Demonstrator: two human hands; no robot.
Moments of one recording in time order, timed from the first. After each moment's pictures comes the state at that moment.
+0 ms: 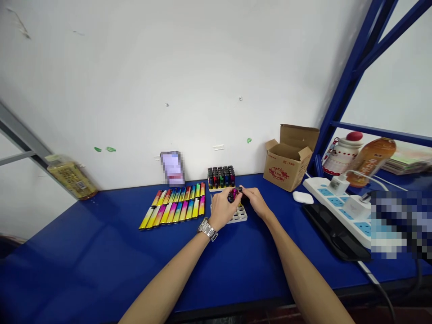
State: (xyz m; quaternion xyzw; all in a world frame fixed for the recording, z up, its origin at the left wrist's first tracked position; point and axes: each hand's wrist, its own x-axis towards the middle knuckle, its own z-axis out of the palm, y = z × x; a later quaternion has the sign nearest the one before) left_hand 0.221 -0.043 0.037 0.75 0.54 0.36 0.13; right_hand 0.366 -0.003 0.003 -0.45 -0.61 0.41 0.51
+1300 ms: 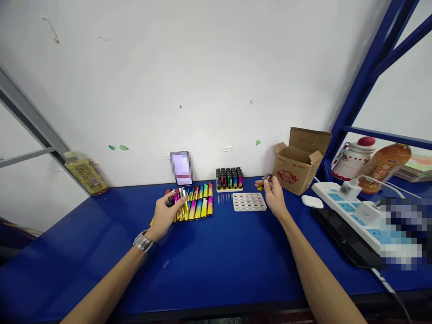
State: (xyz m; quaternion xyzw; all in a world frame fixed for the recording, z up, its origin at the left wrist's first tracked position) left_hand 0.054 -0.065 0.044 0.59 0.54 0.54 0.27; right_hand 0.388 0.008 -0.002 -0.46 -0.59 0.27 0.61
